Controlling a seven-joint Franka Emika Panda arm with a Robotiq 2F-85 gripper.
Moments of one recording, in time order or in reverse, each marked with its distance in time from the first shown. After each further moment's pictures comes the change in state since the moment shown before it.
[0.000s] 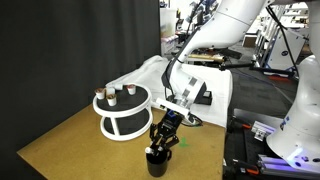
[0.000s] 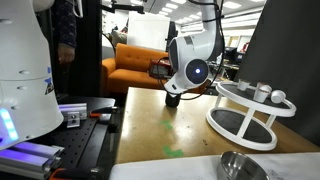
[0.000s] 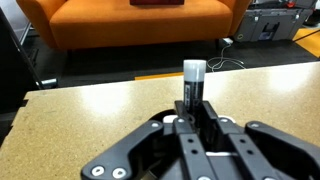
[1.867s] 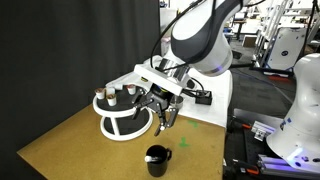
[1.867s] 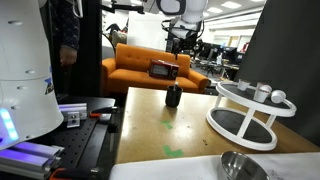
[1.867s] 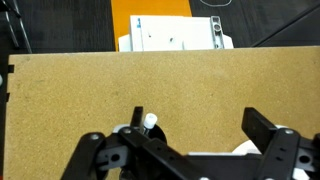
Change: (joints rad) arm 0.171 -0.427 0.123 -0.050 -0.724 0.621 0.860
